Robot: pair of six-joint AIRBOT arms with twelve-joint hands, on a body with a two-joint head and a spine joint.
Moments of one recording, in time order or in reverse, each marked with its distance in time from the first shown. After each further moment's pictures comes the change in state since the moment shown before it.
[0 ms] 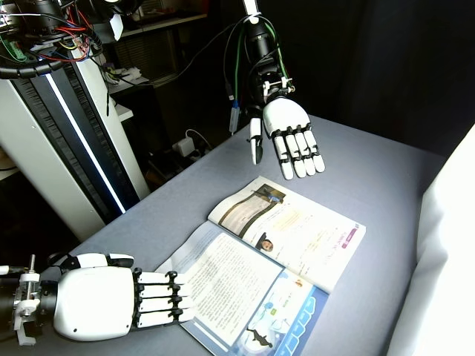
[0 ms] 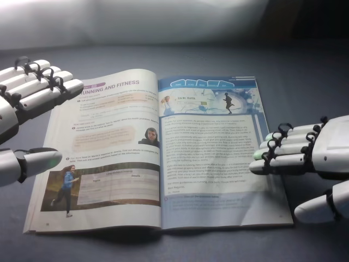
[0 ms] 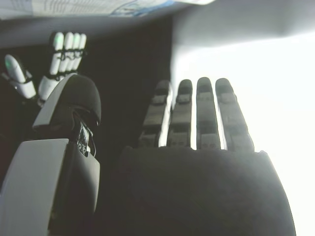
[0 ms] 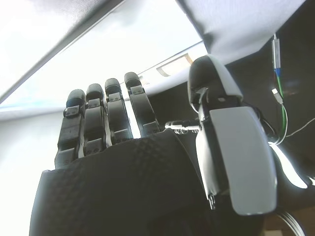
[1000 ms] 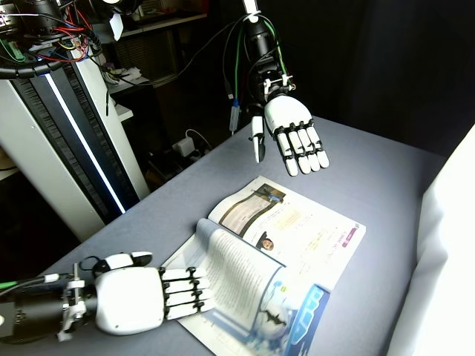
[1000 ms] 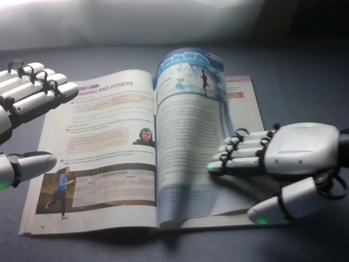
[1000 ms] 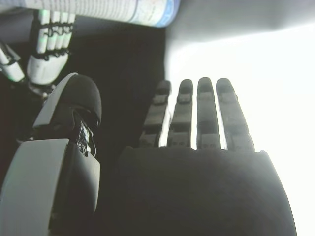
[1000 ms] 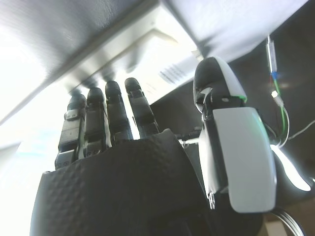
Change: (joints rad) left arm 0.048 0.011 -0.014 -0.034 -0.039 0.008; right arm 0.015 -0.238 0.163 0.052 0.062 -0.012
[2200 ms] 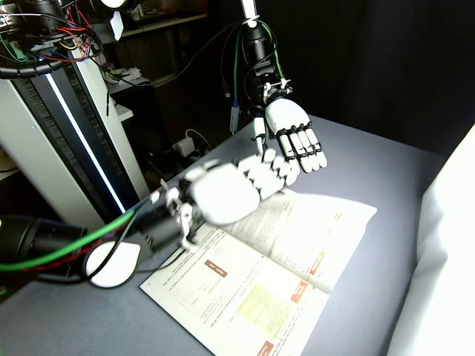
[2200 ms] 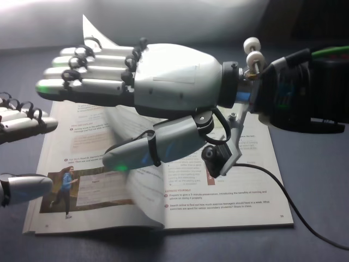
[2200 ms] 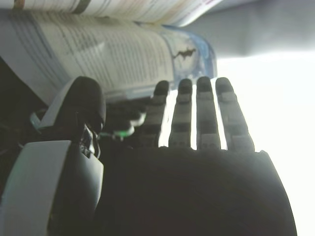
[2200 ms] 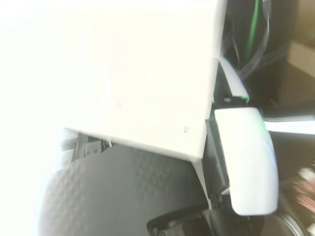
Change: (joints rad) left arm 0.136 -0.033 0.008 -0.115 -0.074 0.002; right arm 0.311 -0.291 0.120 0.220 0.322 -0.239
